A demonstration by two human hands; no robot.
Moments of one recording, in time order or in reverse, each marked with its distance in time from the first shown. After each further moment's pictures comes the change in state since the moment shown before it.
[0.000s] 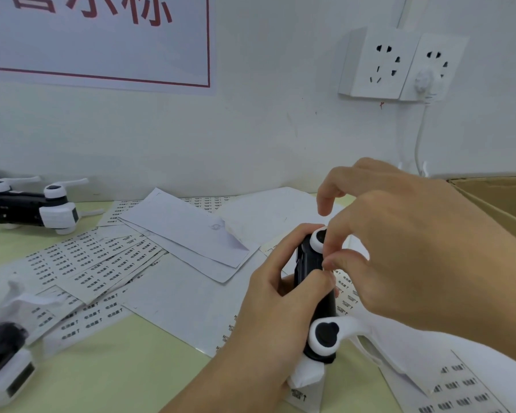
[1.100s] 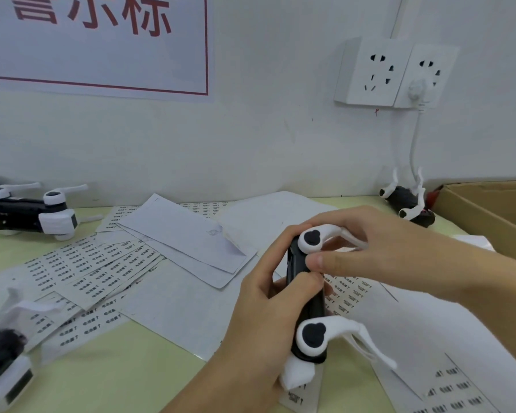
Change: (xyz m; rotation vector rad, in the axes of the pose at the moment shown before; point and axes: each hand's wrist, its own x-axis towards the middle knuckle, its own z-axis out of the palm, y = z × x) left_hand 0.000 0.001 -0.003 -0.102 -0.015 0.036; right_hand 0.004 0.015 0.016 0.764 -0.365 -0.003
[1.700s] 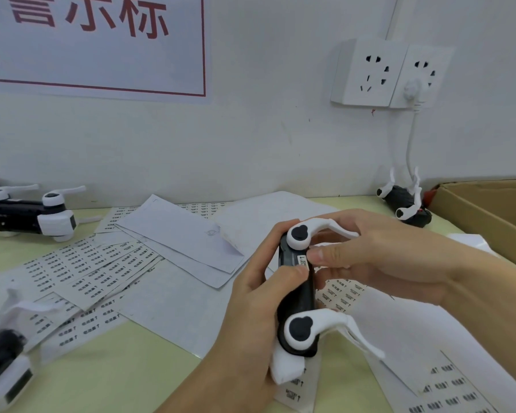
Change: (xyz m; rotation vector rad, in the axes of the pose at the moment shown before) left_hand 0.004 -0.003 -0.003 -0.191 -0.075 0.051; right_hand 0.006 0.012 0.003 0.449 -0.102 0.038
